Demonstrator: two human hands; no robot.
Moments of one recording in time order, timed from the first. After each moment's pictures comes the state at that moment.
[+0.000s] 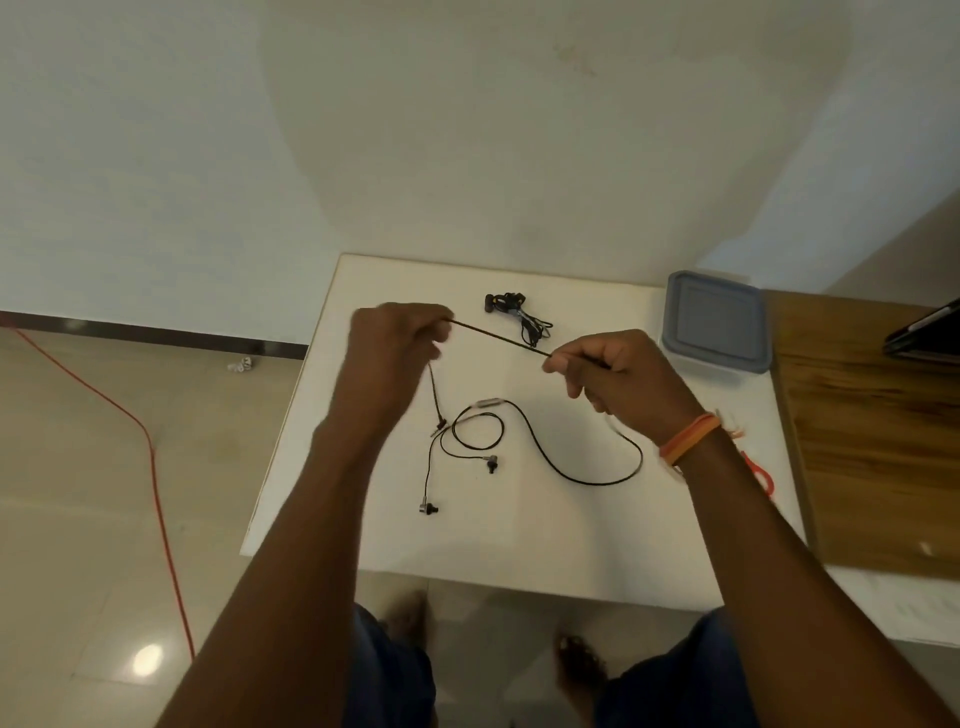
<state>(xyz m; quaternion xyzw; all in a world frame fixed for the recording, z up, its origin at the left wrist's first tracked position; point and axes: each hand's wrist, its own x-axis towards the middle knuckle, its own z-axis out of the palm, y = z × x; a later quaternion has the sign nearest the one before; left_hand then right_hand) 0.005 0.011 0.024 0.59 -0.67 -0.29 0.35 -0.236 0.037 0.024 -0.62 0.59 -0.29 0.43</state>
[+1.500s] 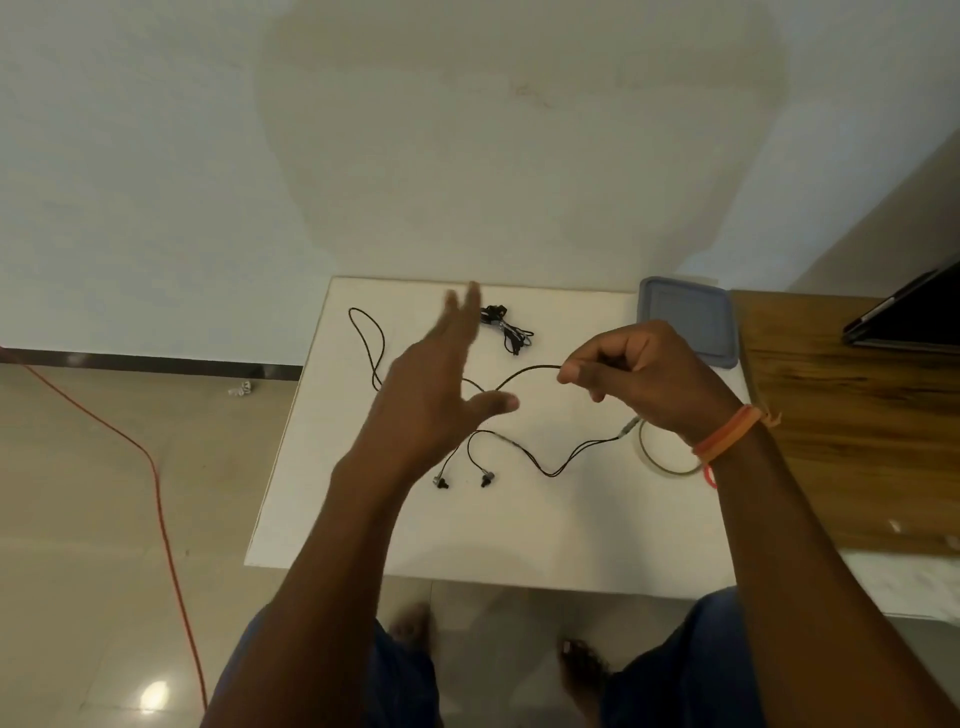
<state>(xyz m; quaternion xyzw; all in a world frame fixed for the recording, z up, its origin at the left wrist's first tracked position) -0.035 0.055 0.074 0.58 -0.75 -0.29 0.14 -0.264 0.058 0.070 -0.66 0.55 -0.30 0.41</state>
